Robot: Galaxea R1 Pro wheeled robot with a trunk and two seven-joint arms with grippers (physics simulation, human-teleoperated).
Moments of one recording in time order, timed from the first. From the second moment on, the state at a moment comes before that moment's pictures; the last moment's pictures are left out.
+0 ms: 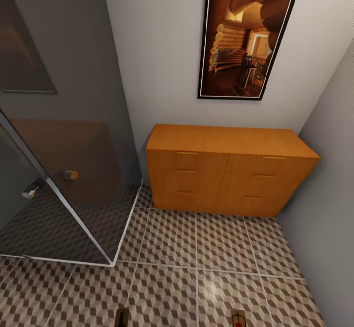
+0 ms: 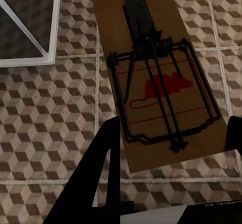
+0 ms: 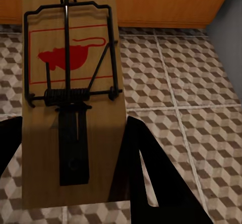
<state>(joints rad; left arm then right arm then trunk) -0.29 -0.04 -0.37 0.07 0.18 -0.80 0.14 -0.19 0.10 0.35 -0.02 -0.20 -1.04 -0.41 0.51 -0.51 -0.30</state>
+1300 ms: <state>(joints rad) -0.29 -0.04 -0.37 0.08 0.18 -0.80 0.14 -0.19 0.10 0.35 -0.02 -0.20 -1.04 -0.41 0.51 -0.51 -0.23</state>
